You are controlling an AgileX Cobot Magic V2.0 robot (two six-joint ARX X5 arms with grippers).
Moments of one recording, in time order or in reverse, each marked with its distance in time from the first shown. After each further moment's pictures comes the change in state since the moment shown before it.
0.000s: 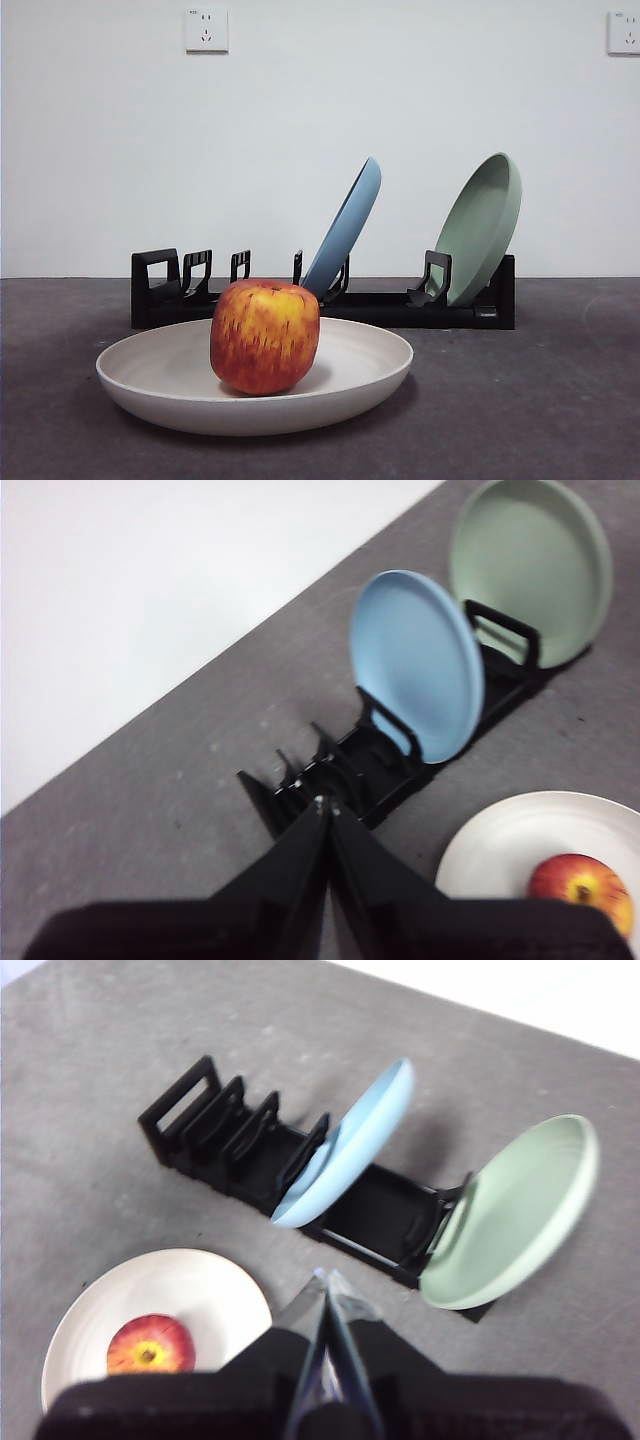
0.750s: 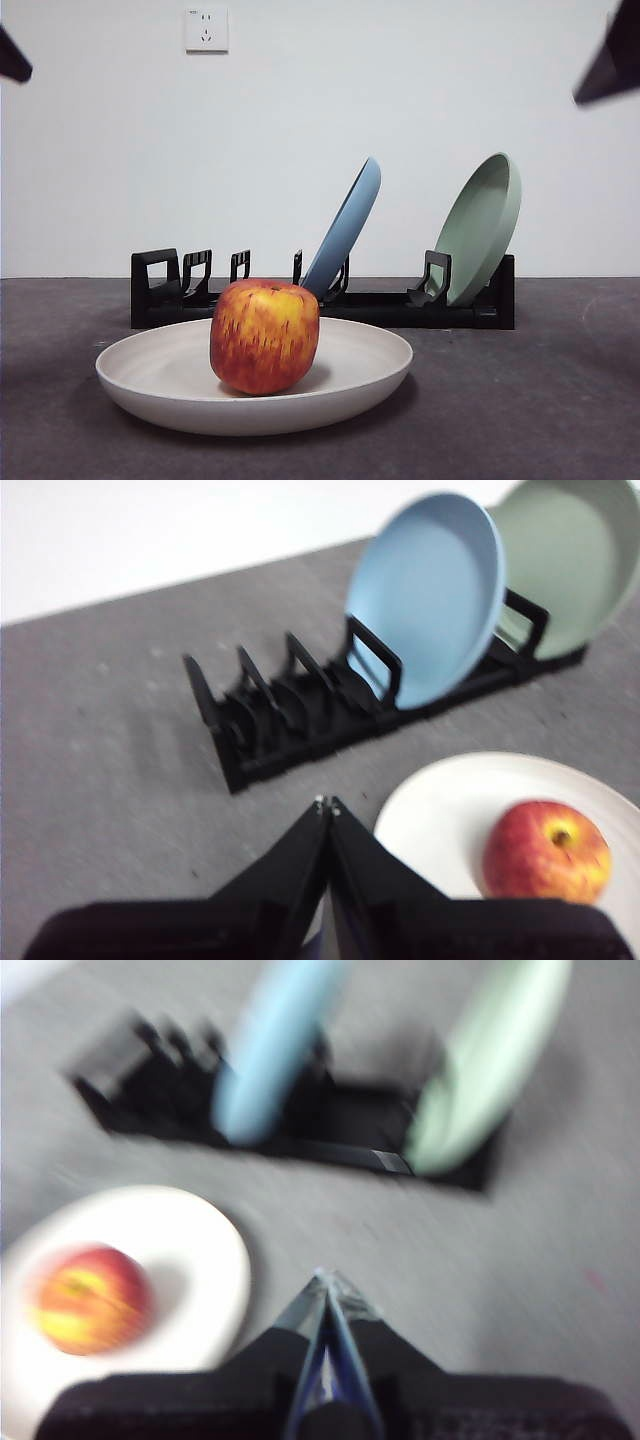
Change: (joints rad) left arm 0.266 -0.441 -0.721 0.409 0.302 -0.187; right arm -0.005 -0.470 -0.823 0.439 0.097 0.205
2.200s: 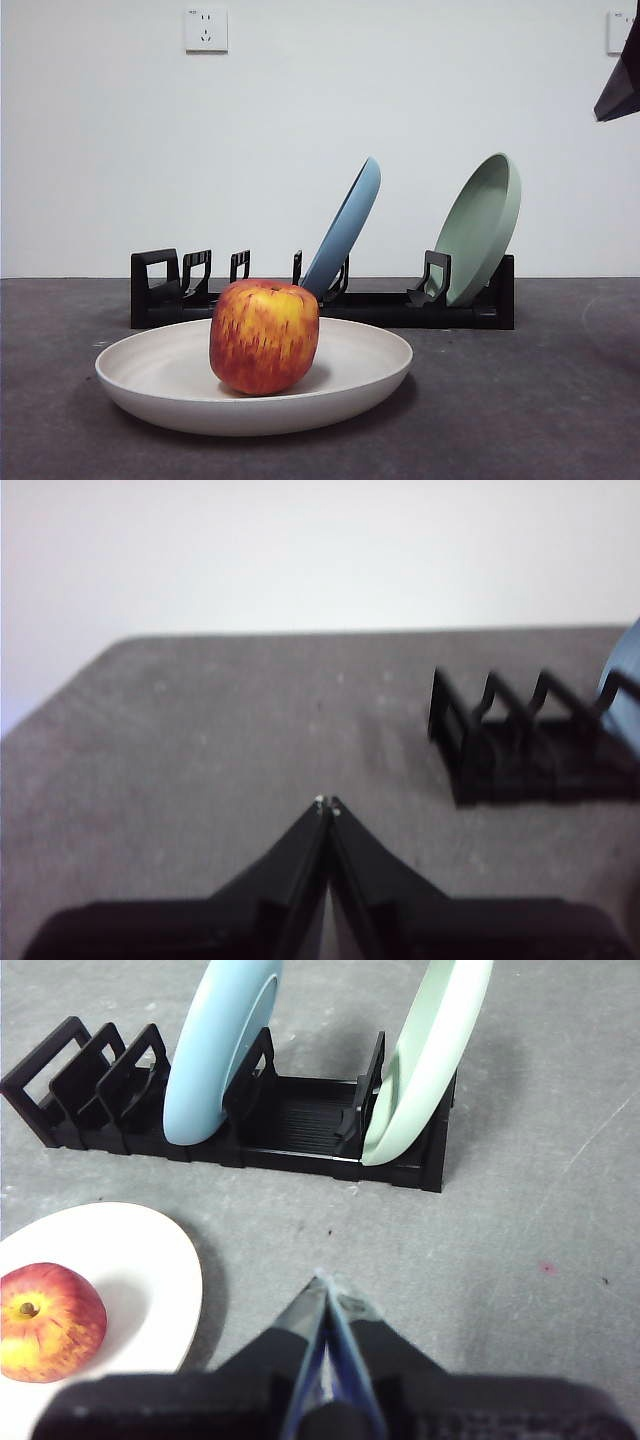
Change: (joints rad) left arm 0.588 -0.459 -0.360 0.130 0.179 0.029; right arm -0.001 0.002 -0.001 0.004 0.059 0.018
